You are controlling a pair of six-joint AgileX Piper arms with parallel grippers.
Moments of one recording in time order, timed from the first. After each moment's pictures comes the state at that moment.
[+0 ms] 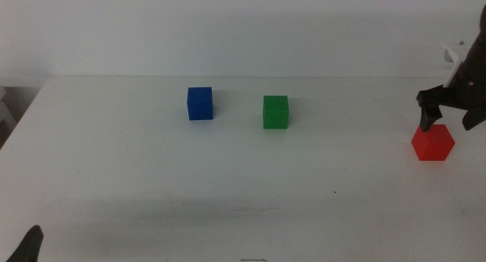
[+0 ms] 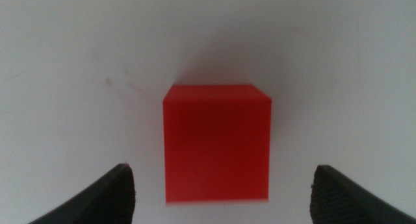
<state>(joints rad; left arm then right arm) -0.06 -0.01 0.03 0.06 0.18 0.02 -0.05 2.07 -1.72 -0.04 1.12 -0.04</state>
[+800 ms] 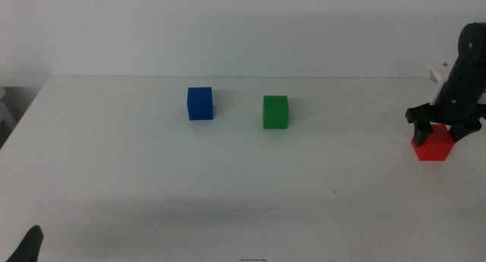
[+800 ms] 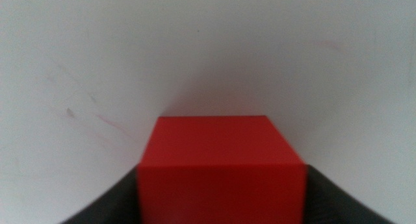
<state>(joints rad) -0.06 -0.01 0.03 0.06 0.18 0.02 -0.05 2.20 -1.76 -0.05 1.08 -0.04</state>
